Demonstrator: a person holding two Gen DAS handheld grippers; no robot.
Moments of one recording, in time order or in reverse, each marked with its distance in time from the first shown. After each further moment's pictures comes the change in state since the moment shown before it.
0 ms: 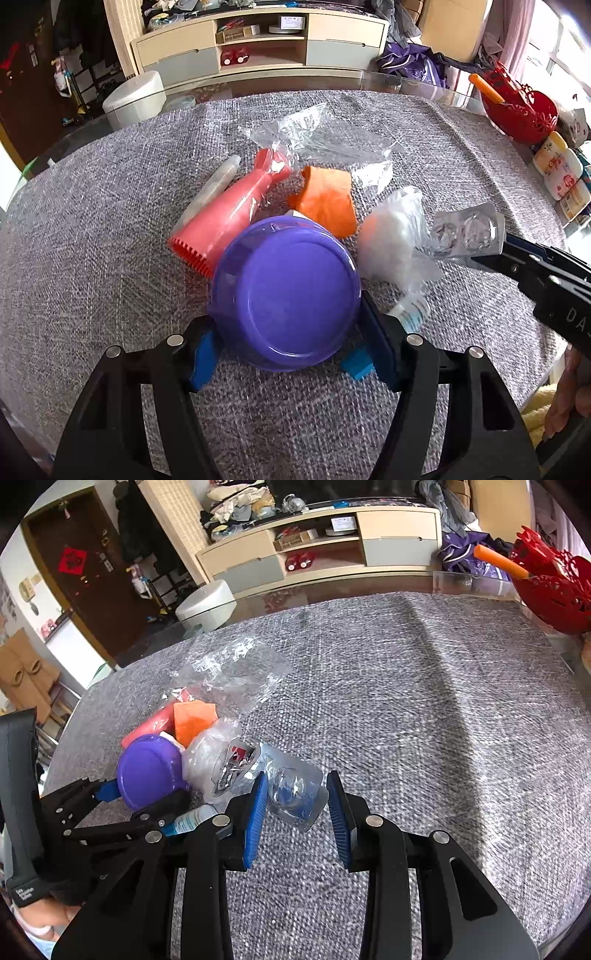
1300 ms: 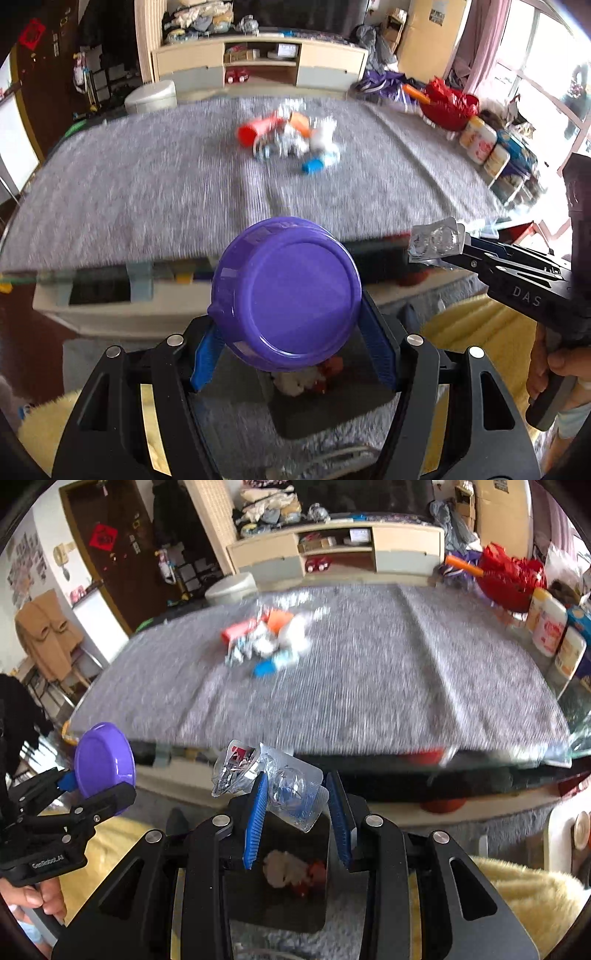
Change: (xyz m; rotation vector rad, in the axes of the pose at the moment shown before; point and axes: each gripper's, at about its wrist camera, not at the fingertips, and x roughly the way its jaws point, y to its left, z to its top) left arm -0.163 0.000 -0.196 -0.030 -0.093 -0.076; right arm -0.118 0.060 -0.163 -0.093 0.012 -0.018
